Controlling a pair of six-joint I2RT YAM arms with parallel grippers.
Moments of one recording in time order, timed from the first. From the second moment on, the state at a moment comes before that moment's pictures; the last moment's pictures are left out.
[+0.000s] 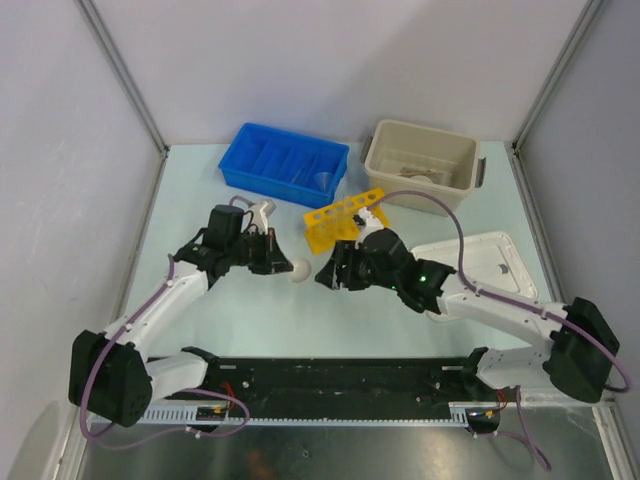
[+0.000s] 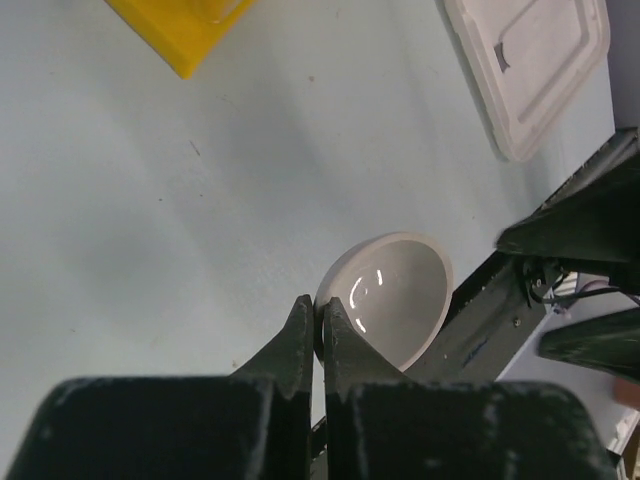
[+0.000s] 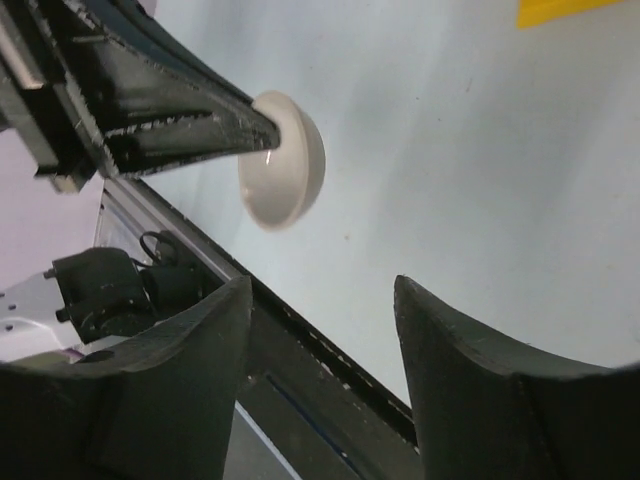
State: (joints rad) left arm -0.34 1.15 0.80 -0.43 0.53 -0.34; right arm 0.93 1.23 0.86 -0.14 -0.03 0.80
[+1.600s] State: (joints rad) left arm -0.34 1.05 0.78 -0.33 0.66 -0.34; right arm 0.24 1.24 0.87 0.16 0.04 0.75
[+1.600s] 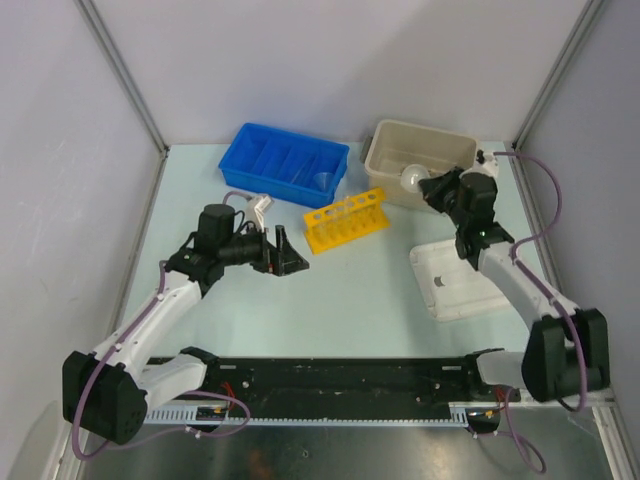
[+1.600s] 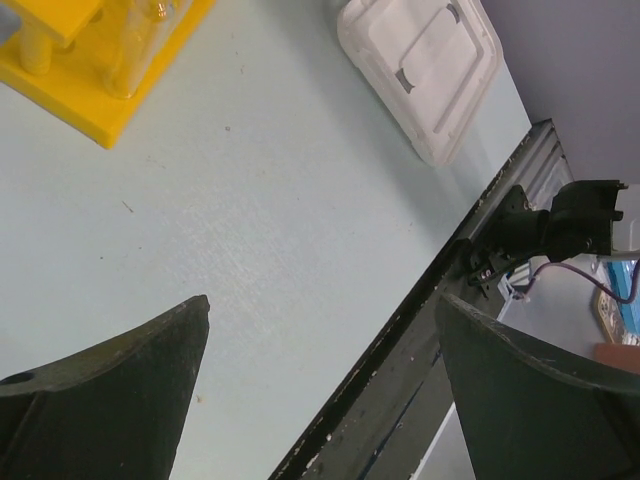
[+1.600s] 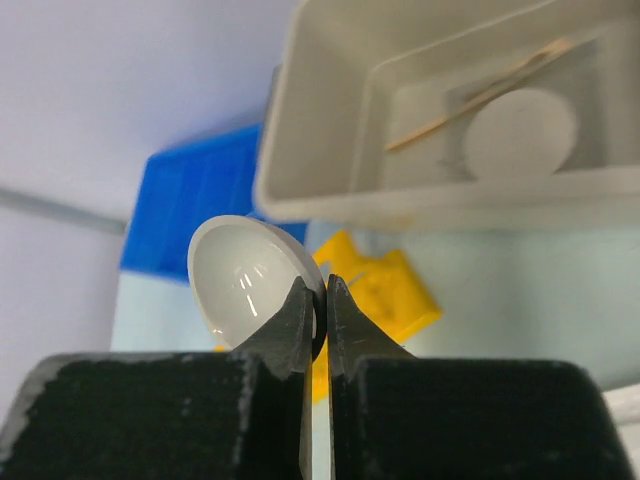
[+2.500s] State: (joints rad) left arm -0.34 1.05 0.78 -0.33 0.66 -0.34; right arm 0.04 1.76 1.26 0.12 -0.01 0.76
